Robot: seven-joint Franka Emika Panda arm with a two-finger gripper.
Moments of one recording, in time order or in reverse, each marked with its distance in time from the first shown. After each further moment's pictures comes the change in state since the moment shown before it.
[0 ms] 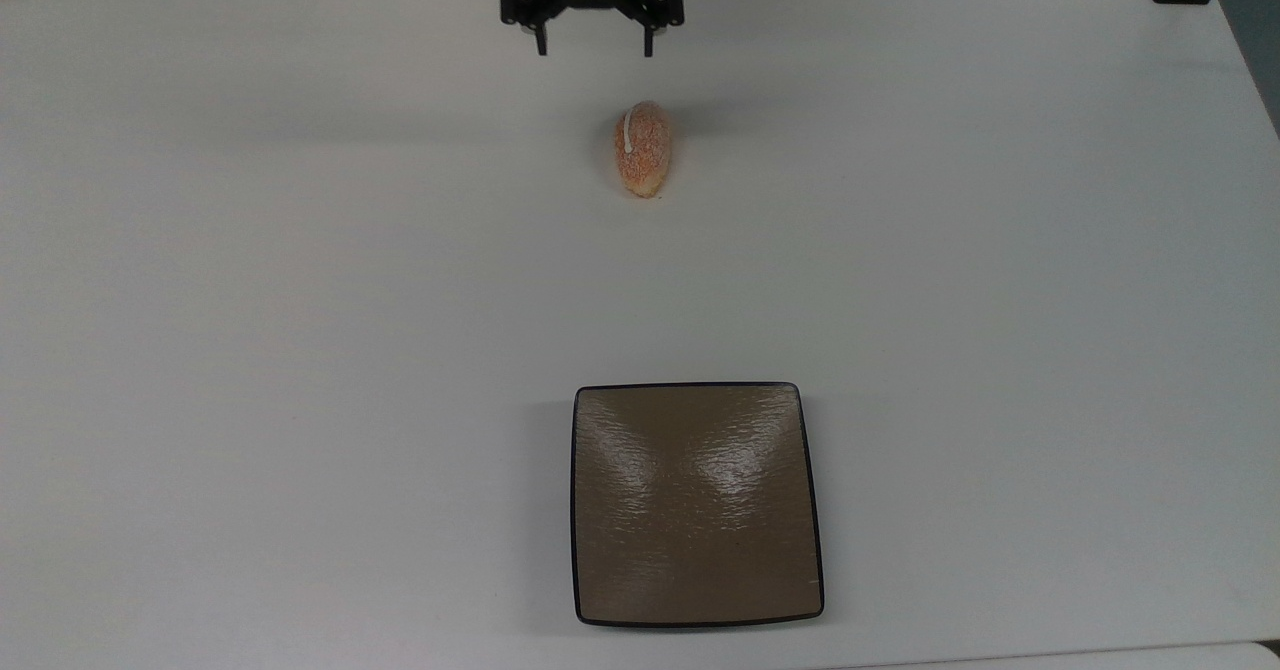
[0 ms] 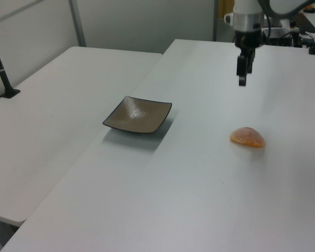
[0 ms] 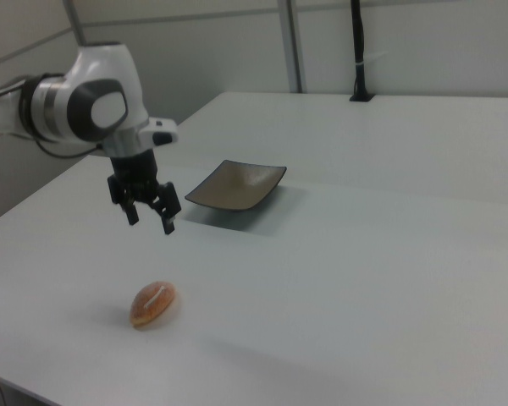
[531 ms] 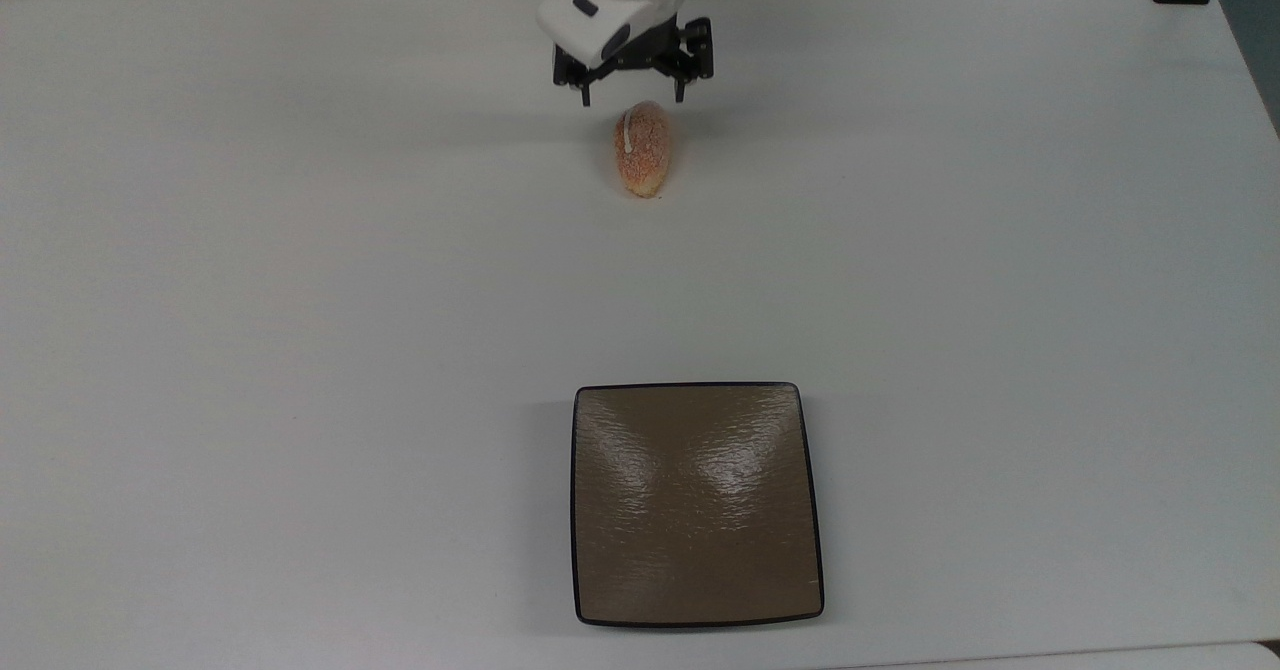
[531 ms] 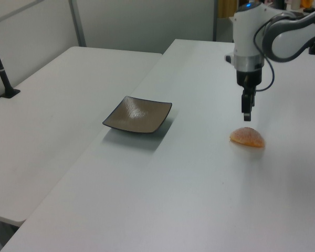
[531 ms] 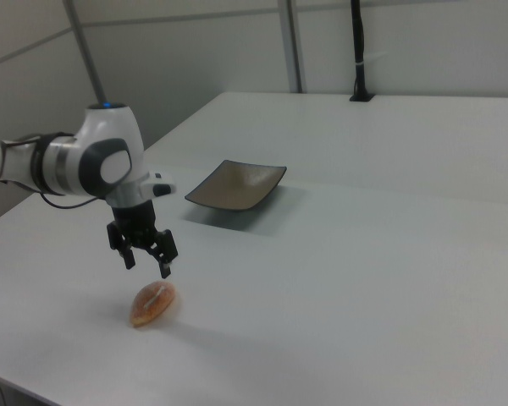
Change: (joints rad) arm 0.000 0.056 0.064 -0.184 0.000 0.186 0.000
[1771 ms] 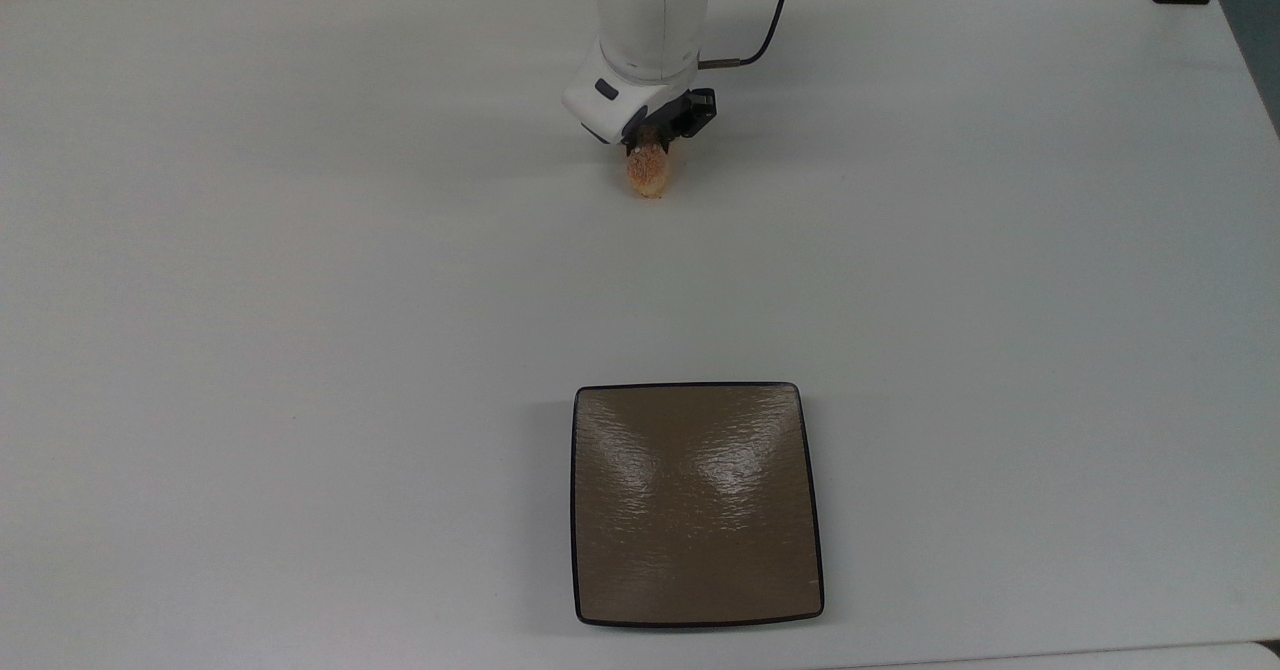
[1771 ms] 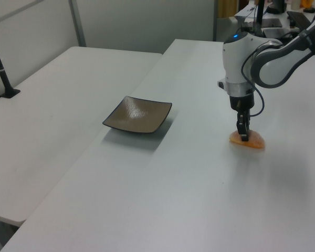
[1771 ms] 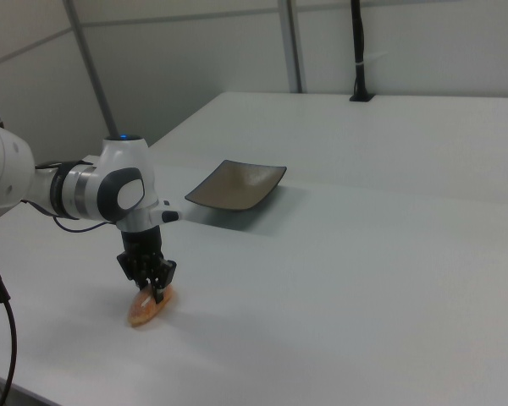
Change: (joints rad) arm 0.022 0.150 0.002 0.000 0.000 0.088 0.004
